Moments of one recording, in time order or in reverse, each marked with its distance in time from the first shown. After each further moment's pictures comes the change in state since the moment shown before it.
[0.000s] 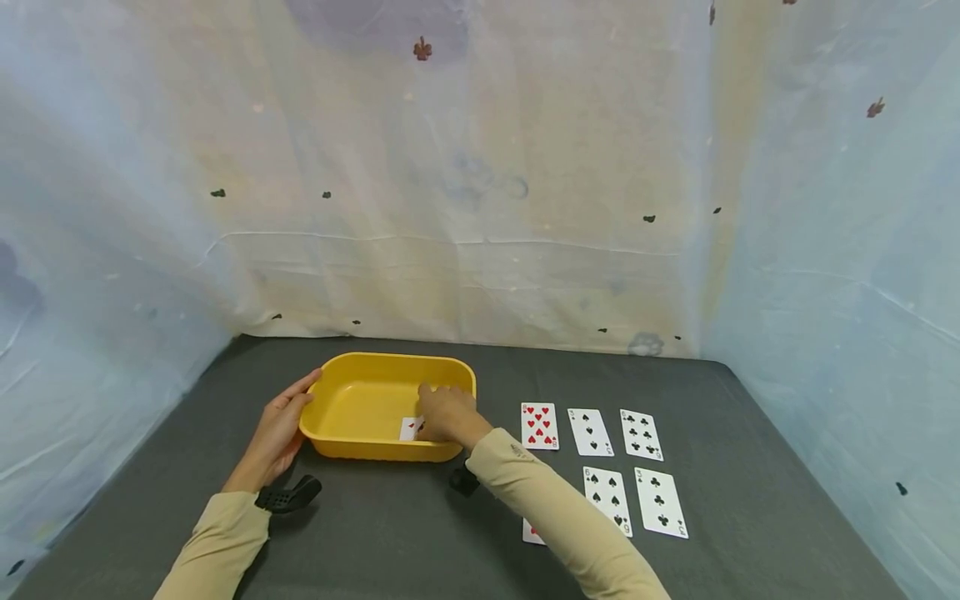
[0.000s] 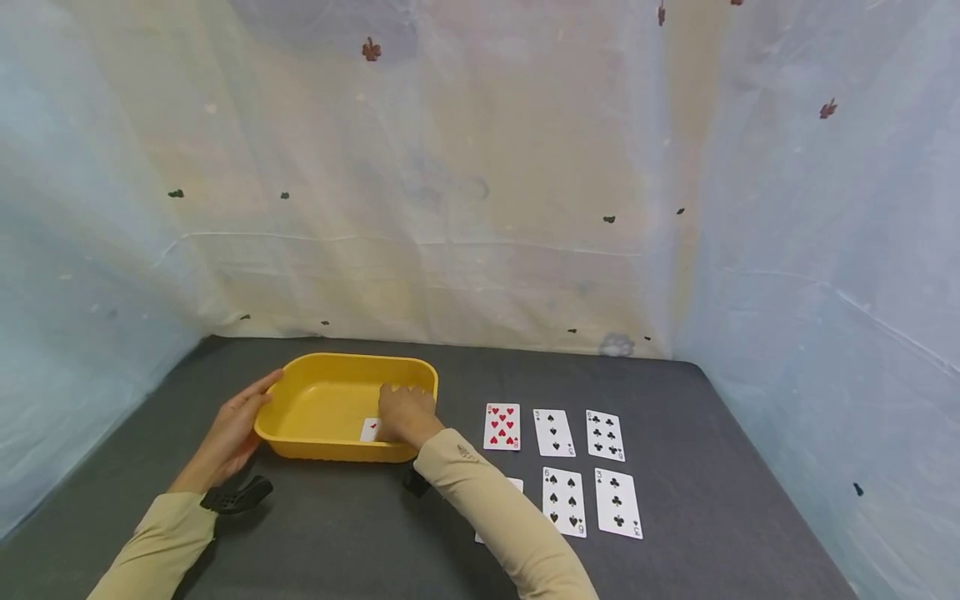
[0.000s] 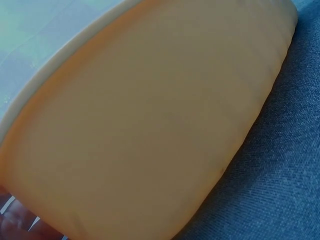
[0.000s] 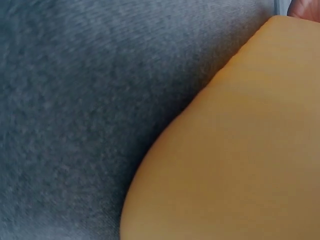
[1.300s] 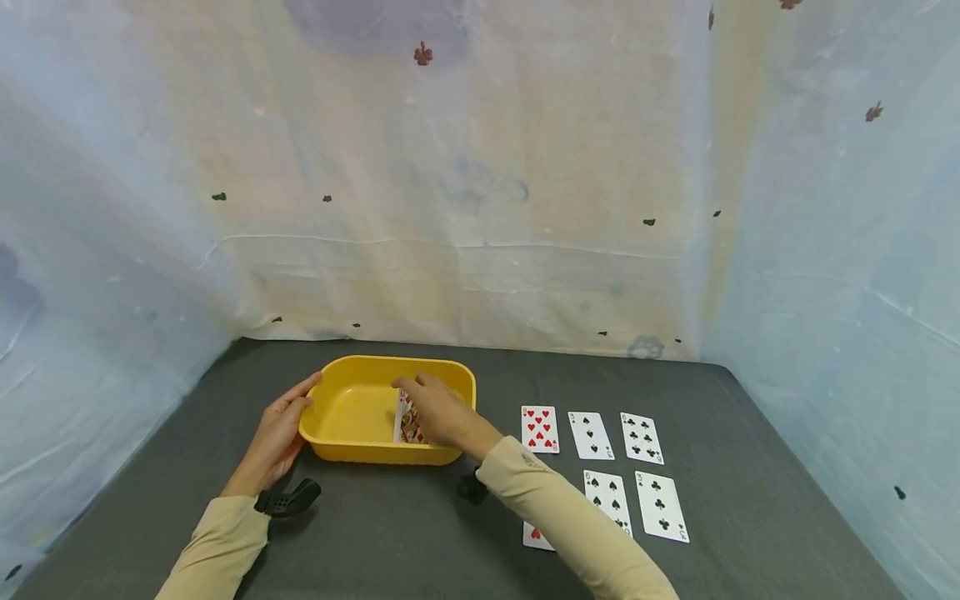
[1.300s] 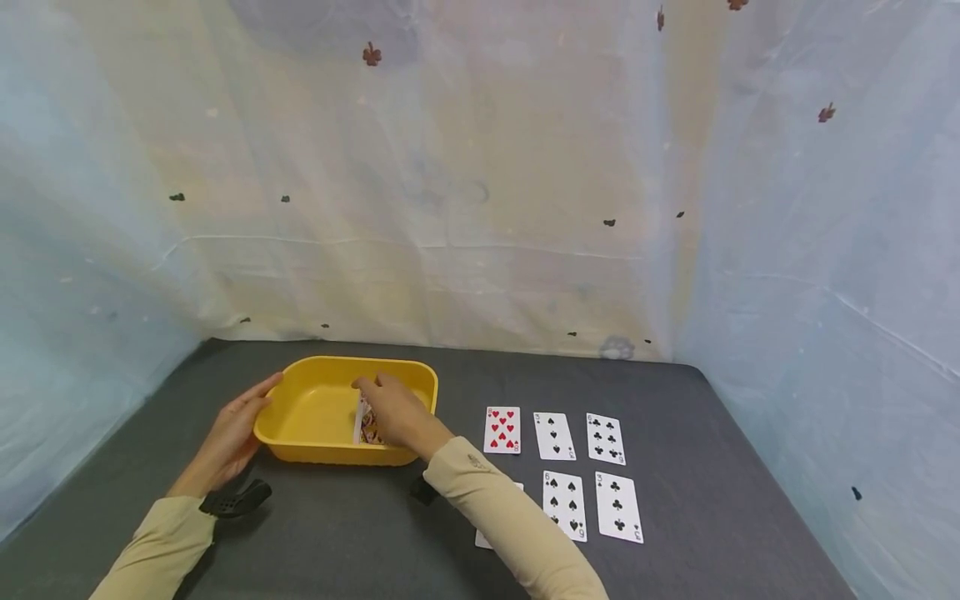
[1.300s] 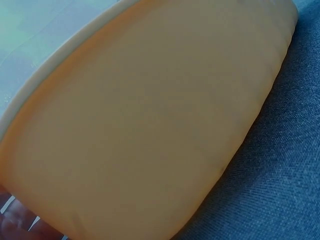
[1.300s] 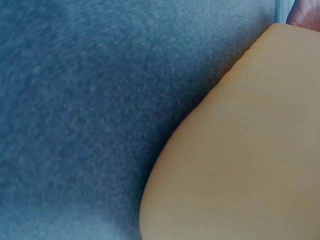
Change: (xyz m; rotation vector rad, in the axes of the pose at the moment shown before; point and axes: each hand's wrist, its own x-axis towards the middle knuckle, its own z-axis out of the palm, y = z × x) left_hand -0.001 -0.001 0.000 -0.011 -0.008 0.009; right_hand -0.003 0.007 -0.006 0.216 0.177 -0.349
